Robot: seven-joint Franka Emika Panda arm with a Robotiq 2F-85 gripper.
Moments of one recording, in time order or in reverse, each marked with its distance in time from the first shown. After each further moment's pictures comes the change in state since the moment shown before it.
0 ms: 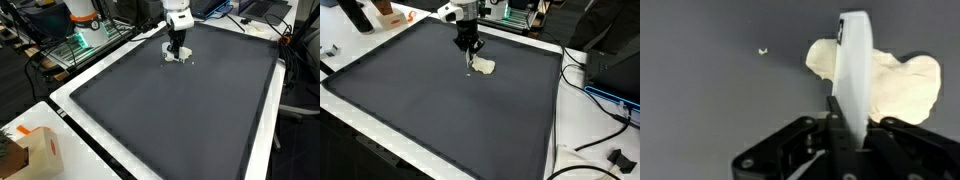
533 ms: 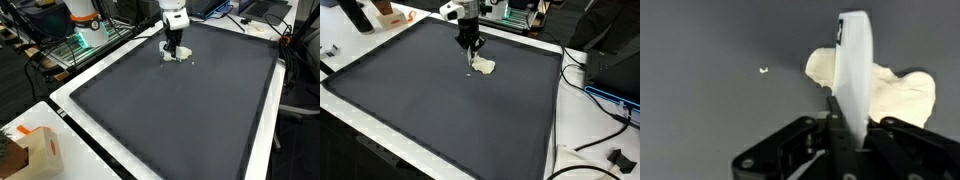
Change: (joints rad) arm -0.004 -0.030 0.004 -0.045 0.021 0.000 -0.006
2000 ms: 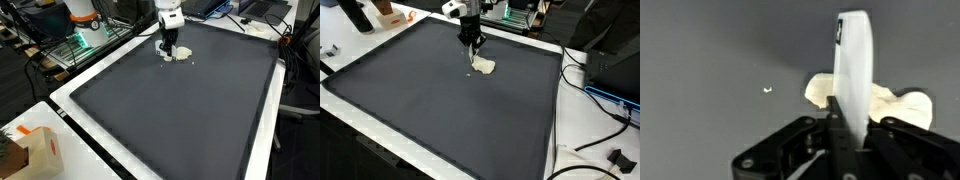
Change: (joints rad) arm 0.002 -0.034 -0.003 -0.049 0.000 -0.004 -0.011
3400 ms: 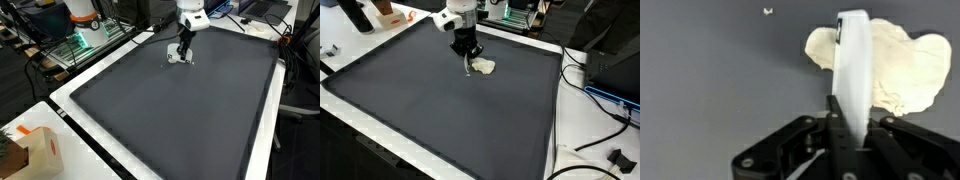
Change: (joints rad) arm 0.030 0.152 -0.019 0.266 -0.127 -0.142 0.028
